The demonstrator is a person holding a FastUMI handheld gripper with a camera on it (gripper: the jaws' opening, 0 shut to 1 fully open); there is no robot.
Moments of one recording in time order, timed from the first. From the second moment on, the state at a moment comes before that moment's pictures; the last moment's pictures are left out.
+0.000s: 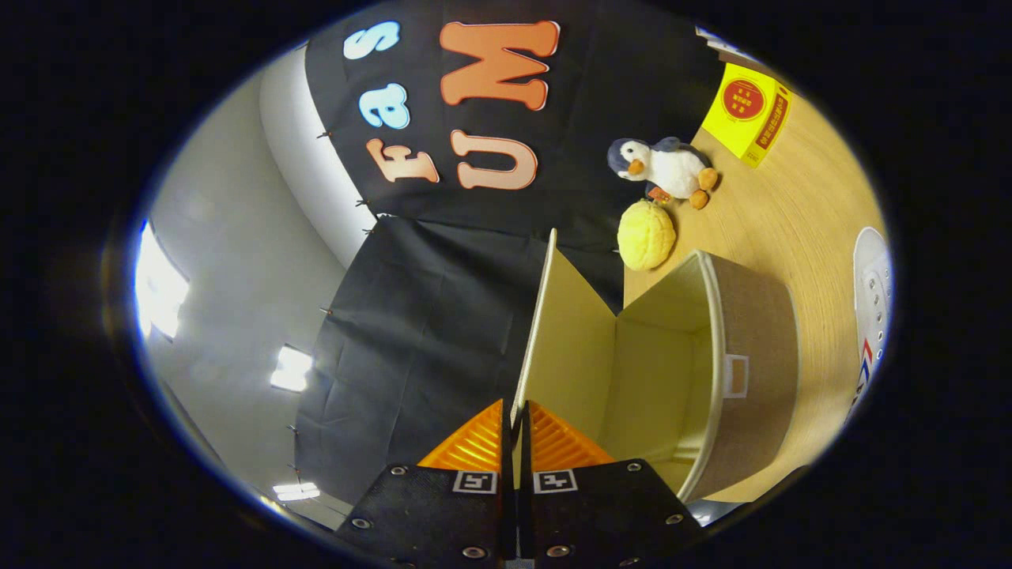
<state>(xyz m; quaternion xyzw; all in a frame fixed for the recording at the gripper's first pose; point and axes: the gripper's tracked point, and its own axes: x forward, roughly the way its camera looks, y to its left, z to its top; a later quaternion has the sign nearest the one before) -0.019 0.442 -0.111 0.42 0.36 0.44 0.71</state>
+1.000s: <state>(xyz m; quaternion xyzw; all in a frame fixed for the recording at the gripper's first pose) -0.028 0.527 -0.156 0.25 0.34 0.32 0.85</state>
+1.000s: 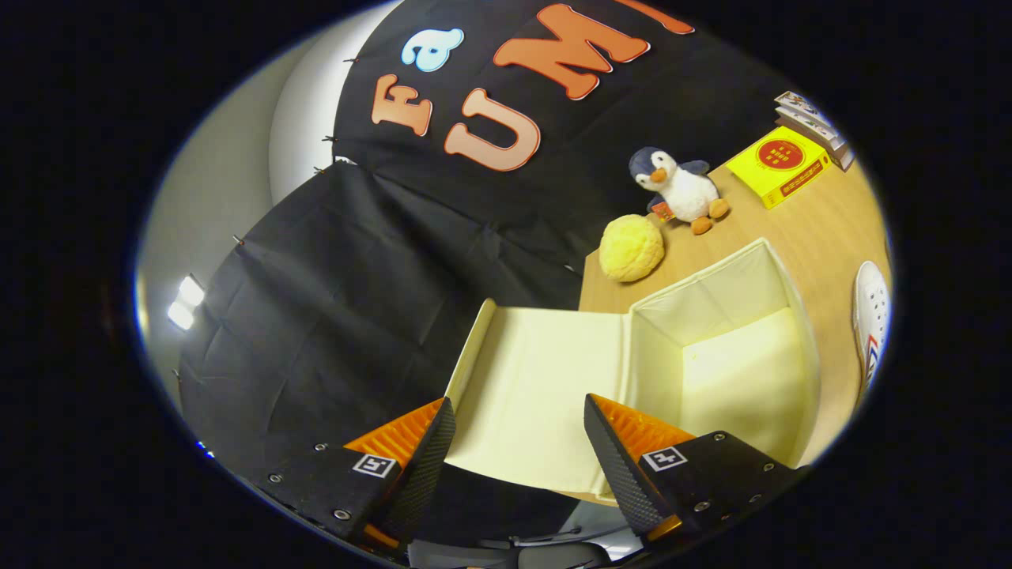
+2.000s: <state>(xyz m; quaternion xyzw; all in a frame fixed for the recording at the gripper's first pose) 0.015 0.209 -0.262 0.05 0.39 -0.01 0.92</state>
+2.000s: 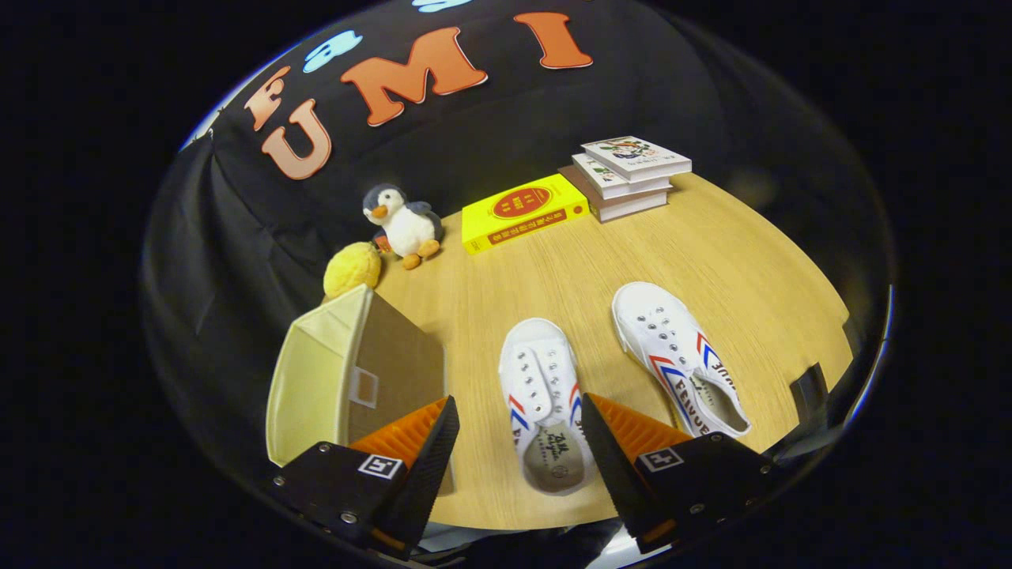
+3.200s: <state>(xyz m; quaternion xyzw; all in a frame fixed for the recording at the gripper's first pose) 0.032 0.190 -0.368 0.03 0.56 0.05 0.83</state>
